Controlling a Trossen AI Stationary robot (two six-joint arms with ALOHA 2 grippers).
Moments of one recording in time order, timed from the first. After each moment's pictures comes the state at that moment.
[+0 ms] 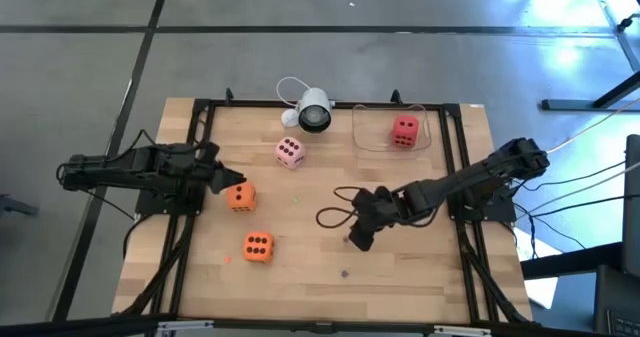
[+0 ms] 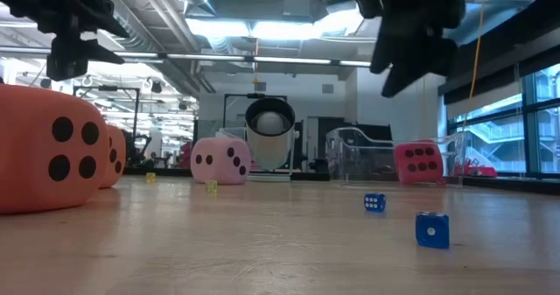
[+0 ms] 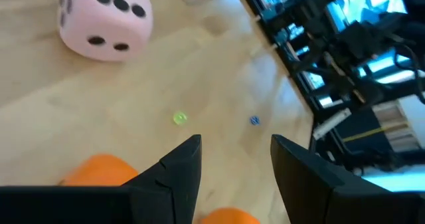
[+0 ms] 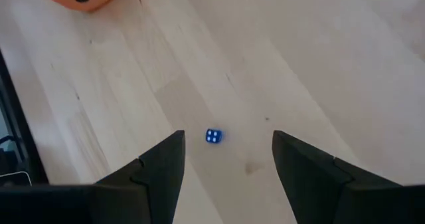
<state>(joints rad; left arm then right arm) 0.07 0.34 0.48 -0.60 -0.04 -0.96 0.37 1.57 1.12 -0.61 0.19 0.92</state>
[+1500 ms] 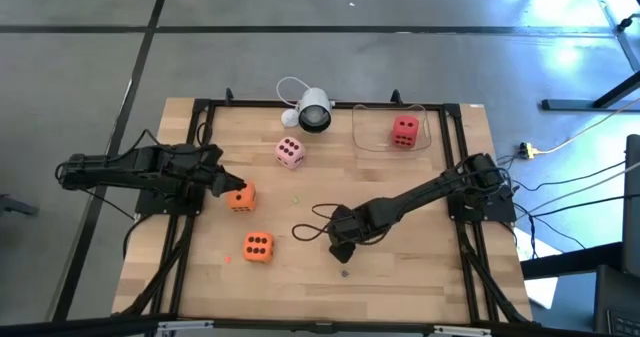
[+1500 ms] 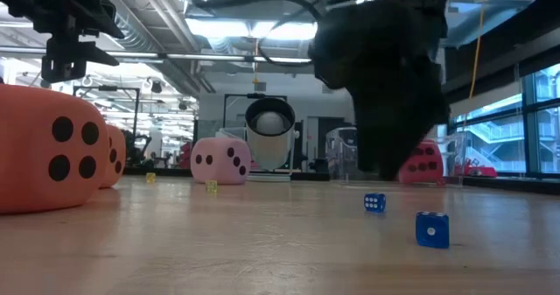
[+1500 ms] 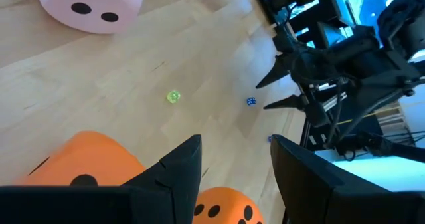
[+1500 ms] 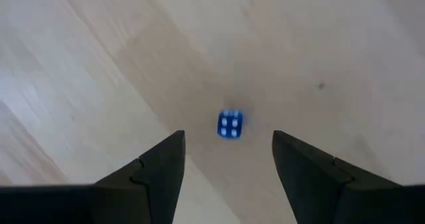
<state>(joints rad) 0.07 0.37 0.48 -0.60 0.03 -0.99 0.35 1.95 1.34 -0.71 0.04 1.01</state>
